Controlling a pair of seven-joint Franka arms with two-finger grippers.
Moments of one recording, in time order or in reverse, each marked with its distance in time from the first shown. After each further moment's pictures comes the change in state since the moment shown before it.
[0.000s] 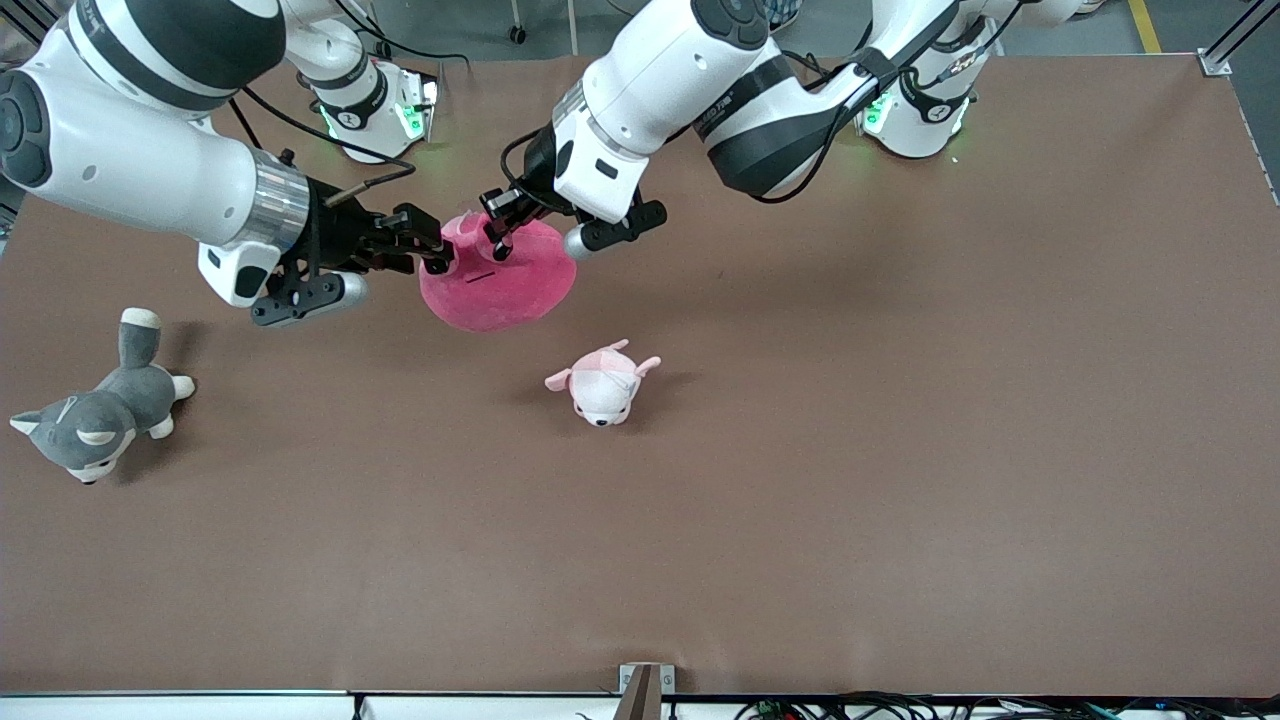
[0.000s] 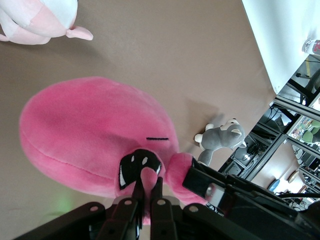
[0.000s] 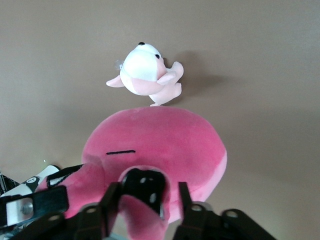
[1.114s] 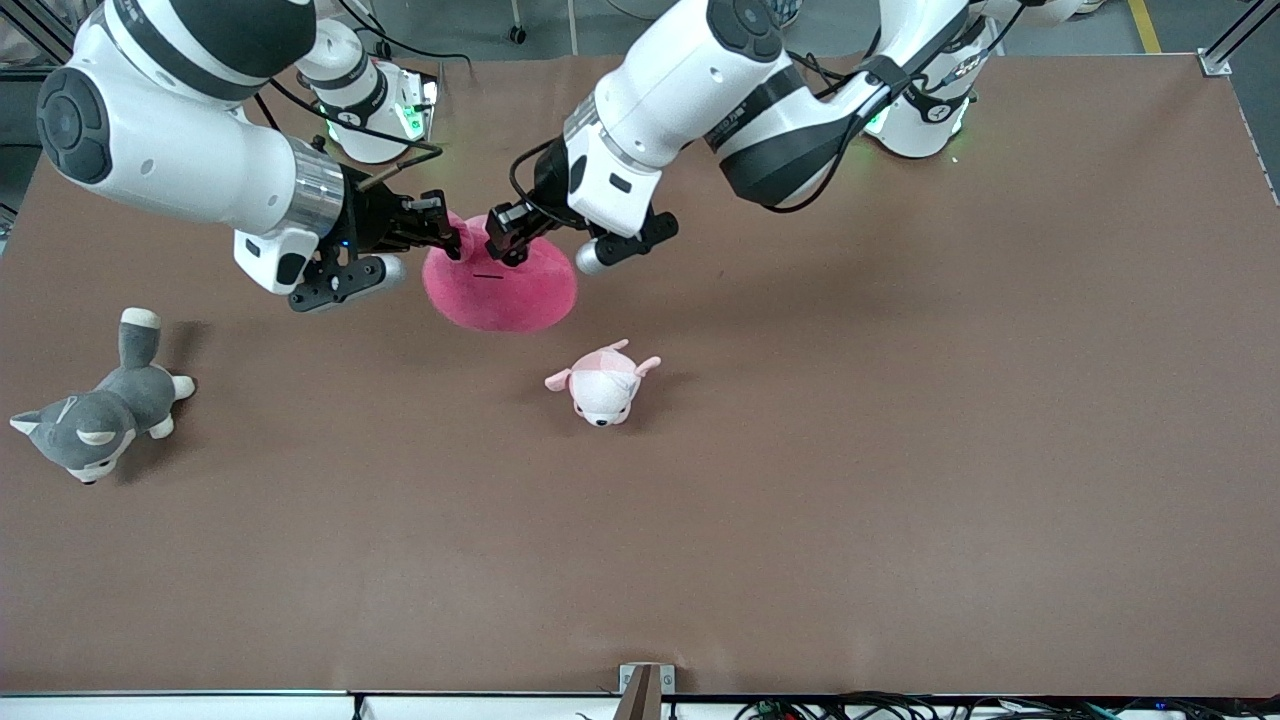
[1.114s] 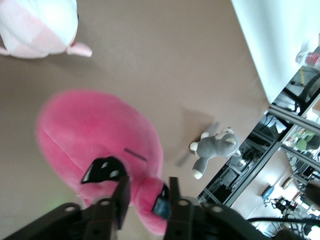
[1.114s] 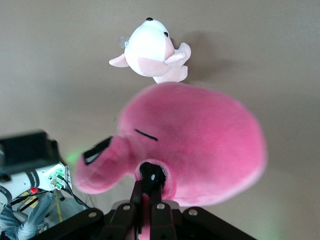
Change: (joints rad) left arm 0.032 0.003 0.007 0.015 0.018 0.000 0.001; right arm 0.044 0.000 -0.003 0.000 -0.004 -0.040 0.001
